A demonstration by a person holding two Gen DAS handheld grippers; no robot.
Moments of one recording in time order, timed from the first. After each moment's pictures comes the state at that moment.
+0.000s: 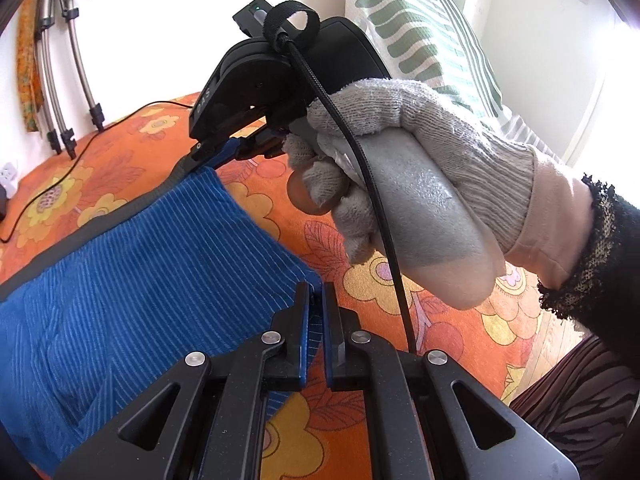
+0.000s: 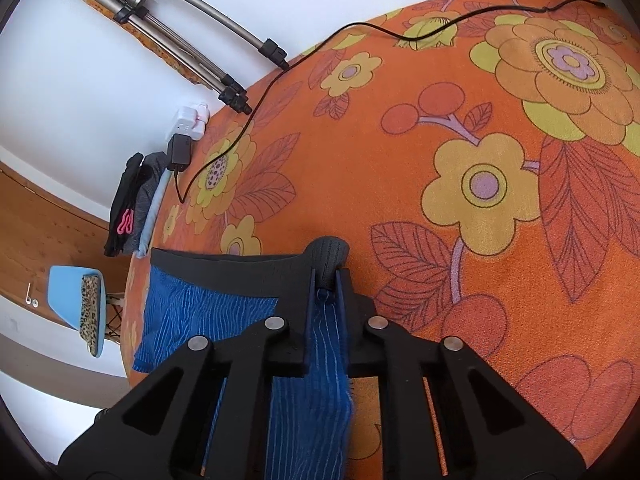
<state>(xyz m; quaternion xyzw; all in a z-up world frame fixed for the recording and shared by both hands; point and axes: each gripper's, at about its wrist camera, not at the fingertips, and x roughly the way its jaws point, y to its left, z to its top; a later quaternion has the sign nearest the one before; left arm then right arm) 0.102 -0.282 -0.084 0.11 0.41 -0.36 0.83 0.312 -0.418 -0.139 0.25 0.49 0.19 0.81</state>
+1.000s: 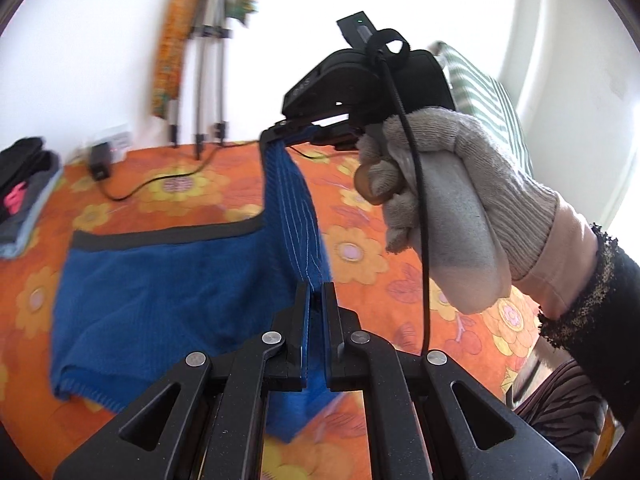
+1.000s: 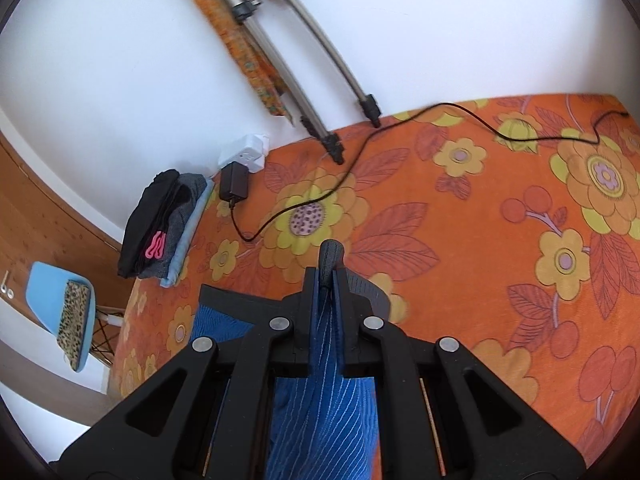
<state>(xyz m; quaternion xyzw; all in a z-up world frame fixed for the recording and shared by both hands) 0.099 -0.133 -0.035 -0.01 0.34 -0.27 0.90 0.312 -0.297 -0.028 0.19 0.43 0.17 0.87</state>
